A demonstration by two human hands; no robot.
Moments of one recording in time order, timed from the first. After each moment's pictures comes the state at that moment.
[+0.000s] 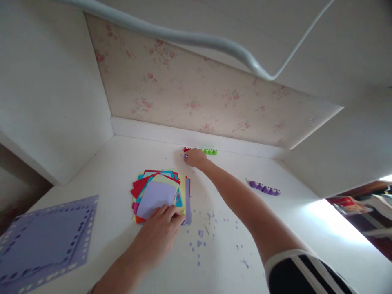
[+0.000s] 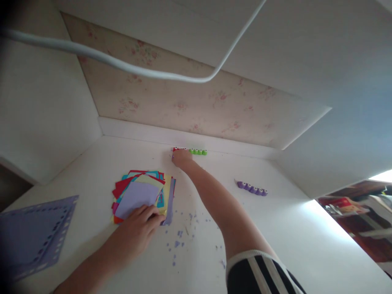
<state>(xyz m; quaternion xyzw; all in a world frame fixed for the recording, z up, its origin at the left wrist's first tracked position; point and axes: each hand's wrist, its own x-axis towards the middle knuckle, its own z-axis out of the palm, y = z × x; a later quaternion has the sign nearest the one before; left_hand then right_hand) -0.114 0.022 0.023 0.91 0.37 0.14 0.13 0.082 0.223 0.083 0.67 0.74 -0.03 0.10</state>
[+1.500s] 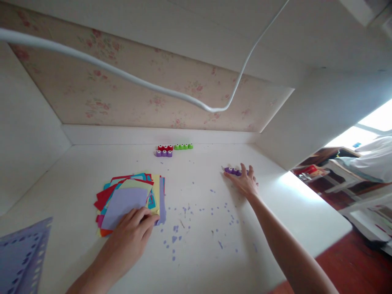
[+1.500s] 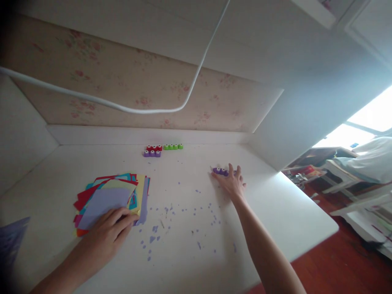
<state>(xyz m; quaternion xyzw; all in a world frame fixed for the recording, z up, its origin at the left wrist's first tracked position) -0.115 0.029 0.011 0.91 0.34 0.18 0.12 0.338 0.015 0.026 0.92 0.36 -0.02 -0.18</state>
